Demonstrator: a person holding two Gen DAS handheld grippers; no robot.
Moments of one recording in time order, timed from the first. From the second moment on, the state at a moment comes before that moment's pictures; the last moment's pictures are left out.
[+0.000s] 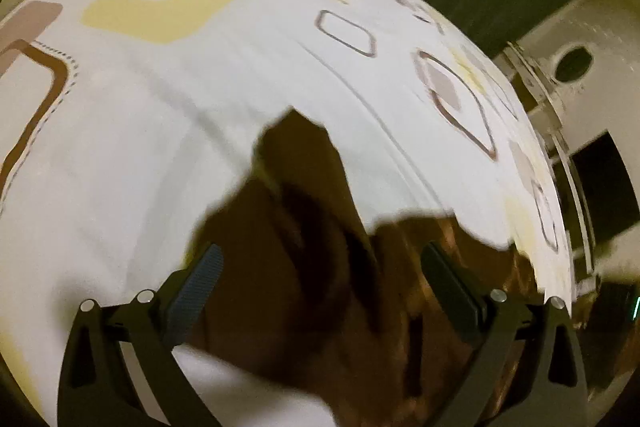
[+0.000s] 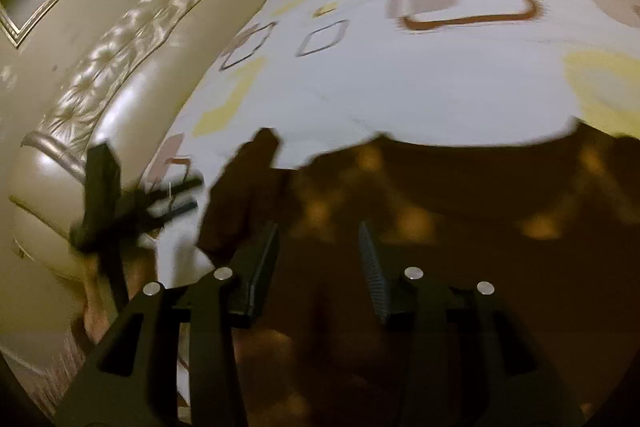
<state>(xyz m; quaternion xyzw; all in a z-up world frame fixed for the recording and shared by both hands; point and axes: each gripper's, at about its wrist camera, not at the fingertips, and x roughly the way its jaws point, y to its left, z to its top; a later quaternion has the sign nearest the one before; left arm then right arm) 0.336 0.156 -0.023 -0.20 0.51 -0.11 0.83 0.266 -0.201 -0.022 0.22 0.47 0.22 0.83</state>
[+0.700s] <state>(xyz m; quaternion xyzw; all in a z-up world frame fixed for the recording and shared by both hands) 0.400 0.184 -0.069 -0.33 0.56 -0.11 0.75 0.195 -0.300 -0.066 0.28 0.45 0.14 0.83</state>
